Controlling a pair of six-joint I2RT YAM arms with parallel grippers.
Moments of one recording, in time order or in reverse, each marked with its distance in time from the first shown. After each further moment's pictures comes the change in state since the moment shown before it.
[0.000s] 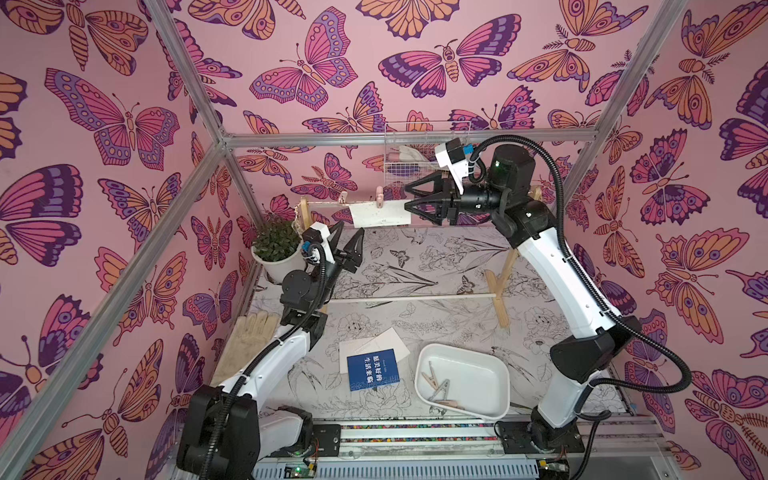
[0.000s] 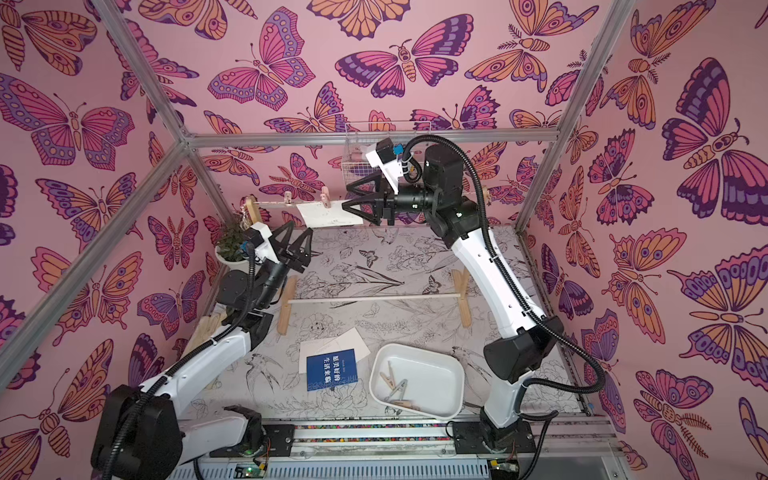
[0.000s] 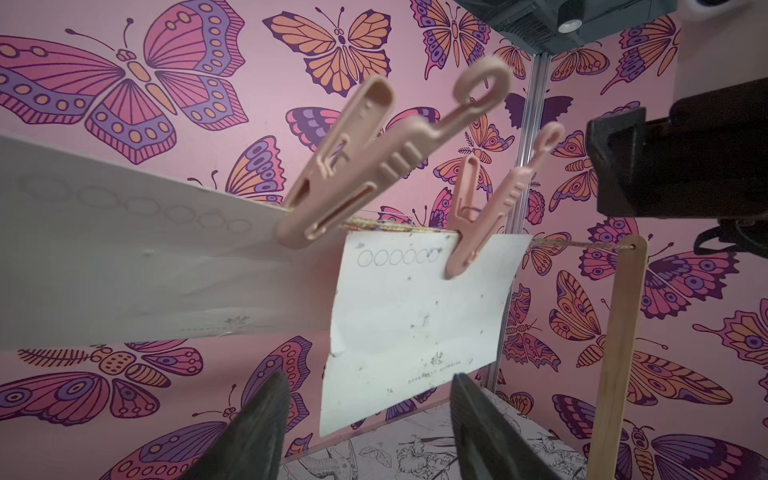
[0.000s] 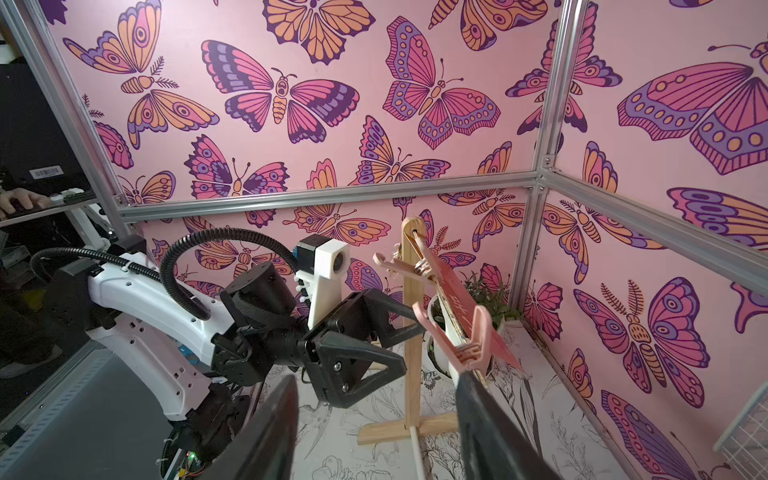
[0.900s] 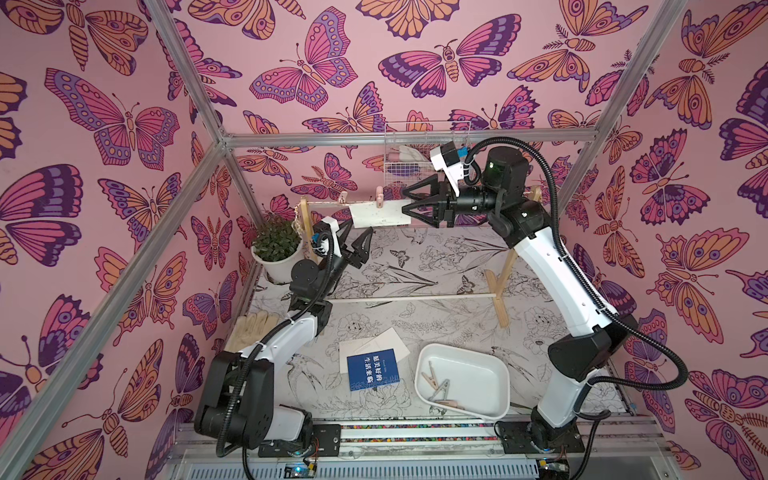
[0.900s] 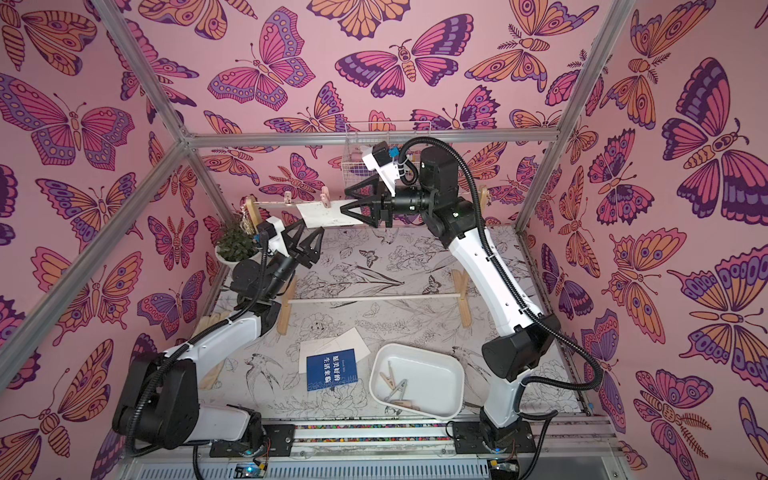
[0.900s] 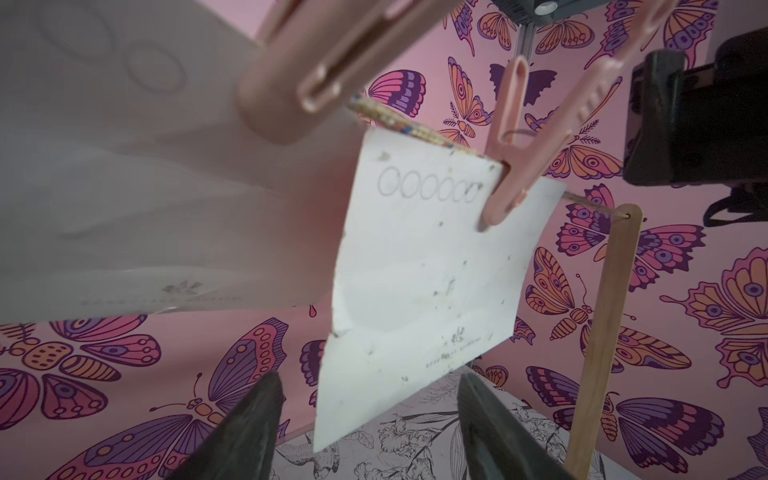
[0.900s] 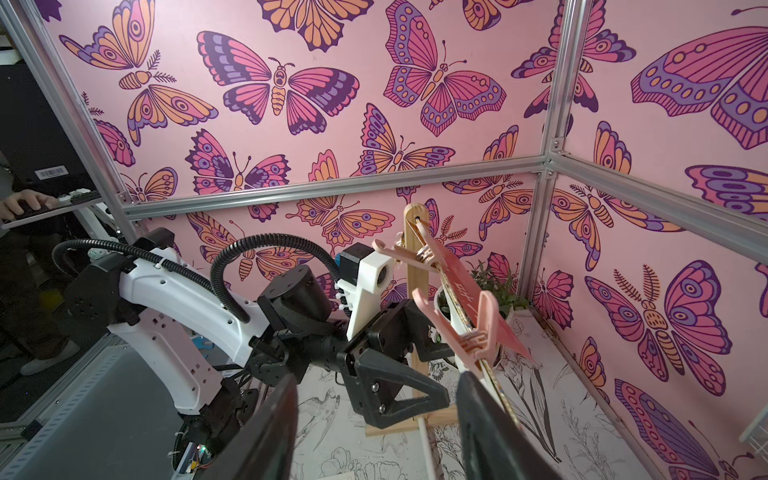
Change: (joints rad) left arm 0.024 0.190 0.066 0.106 0.139 -0.058; right arm 0.012 0.011 0.000 -0.035 -0.004 -0.009
